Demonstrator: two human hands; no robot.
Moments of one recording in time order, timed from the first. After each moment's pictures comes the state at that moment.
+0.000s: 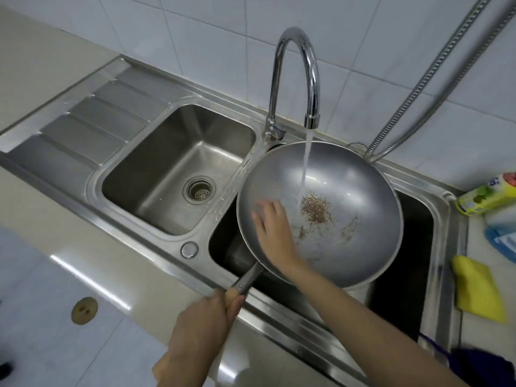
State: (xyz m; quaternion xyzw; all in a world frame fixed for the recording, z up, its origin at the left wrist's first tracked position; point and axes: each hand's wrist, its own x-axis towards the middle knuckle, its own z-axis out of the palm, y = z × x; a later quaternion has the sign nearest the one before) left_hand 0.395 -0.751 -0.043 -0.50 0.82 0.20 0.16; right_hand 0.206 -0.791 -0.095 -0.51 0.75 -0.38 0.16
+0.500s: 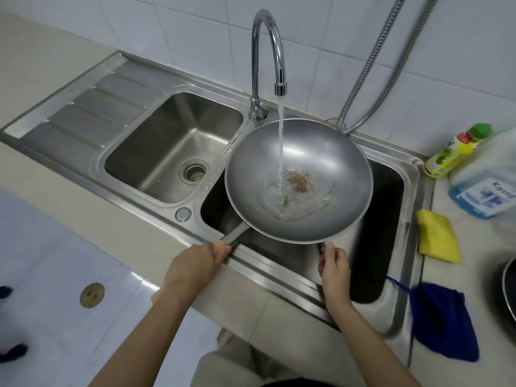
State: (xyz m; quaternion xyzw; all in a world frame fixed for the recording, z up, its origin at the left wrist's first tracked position) left_hand 0.401 -0.744 -0.047 -0.52 0.81 0.20 0.16; right_hand 0.192 -0.581 -0.118 -0.07 0.79 -0.54 0.27
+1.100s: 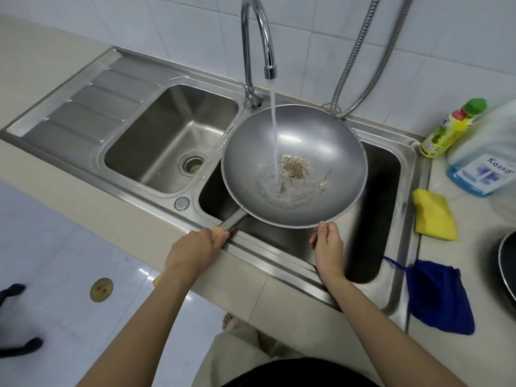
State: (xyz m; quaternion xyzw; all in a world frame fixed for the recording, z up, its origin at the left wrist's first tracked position) left_hand 0.402 -0.743 -0.056 -0.52 0.82 0.18 0.14; right_hand 0.184 -0.590 -0.125 -0.16 0.80 -0.52 0.25
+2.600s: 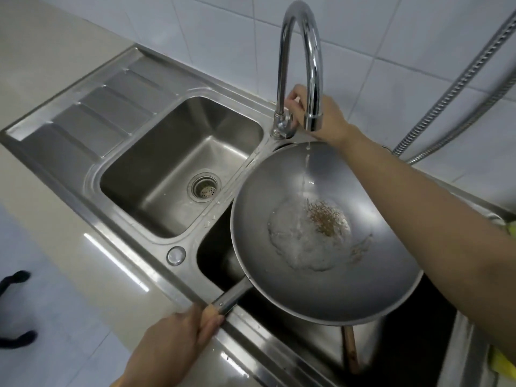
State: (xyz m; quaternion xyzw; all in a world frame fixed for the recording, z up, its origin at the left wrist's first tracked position) left_hand 0.404 -0.755 -0.057 -0.54 0.79 0.23 0.16; right_hand 0.005 -0.963 -0.026 -0.63 0.72 -0.26 0.12
